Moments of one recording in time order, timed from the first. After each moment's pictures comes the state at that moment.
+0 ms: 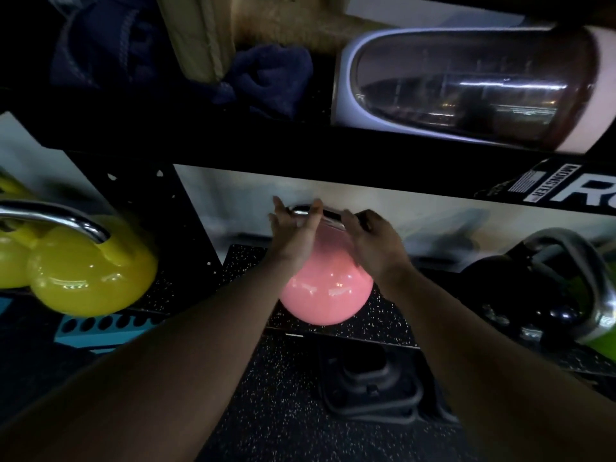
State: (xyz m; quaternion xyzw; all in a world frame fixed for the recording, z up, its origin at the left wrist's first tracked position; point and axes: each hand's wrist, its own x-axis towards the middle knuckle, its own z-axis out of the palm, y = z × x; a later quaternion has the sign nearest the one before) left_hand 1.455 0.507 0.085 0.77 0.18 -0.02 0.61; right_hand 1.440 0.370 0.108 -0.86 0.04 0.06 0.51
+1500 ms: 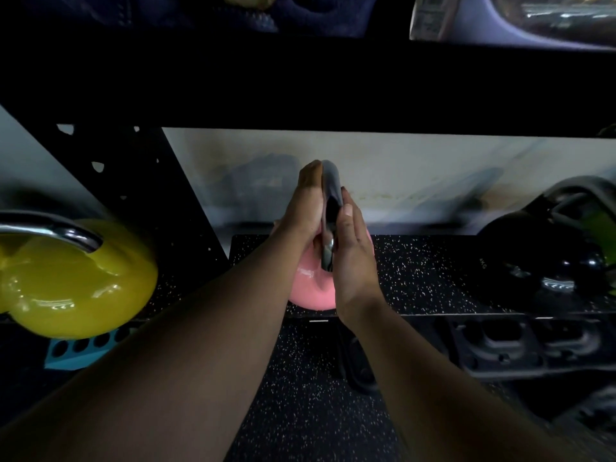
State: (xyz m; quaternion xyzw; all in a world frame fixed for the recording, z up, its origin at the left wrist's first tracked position) left_hand 1.491 0.534 0.066 0.62 0.14 -0.16 0.76; right_hand 1.403 0.470 0.058 -0.63 0.12 -0.02 0.76
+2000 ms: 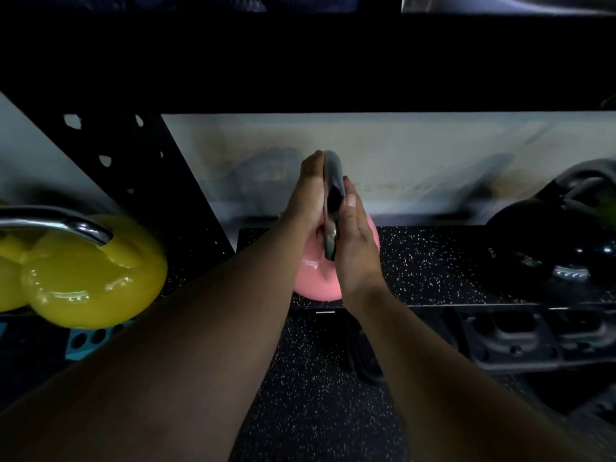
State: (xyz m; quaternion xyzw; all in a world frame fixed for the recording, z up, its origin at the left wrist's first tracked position) left_hand 1.487 0.529 0.077 0.62 0.14 -0.18 0.75; right_hand 1.398 0.468 0.056 -0.67 0.08 -0.01 0.73
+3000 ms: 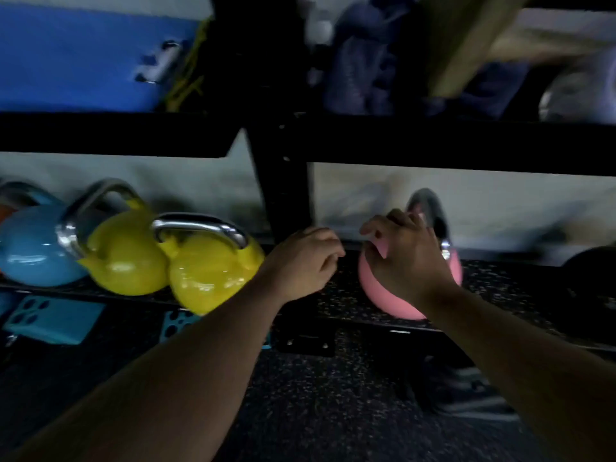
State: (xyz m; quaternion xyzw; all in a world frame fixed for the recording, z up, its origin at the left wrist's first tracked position) left_hand 1.385 0.740 0.102 0.94 -0.26 0.08 0.19; right_hand 1.379 0.543 0.130 -0.96 -0.17 -0.11 0.21
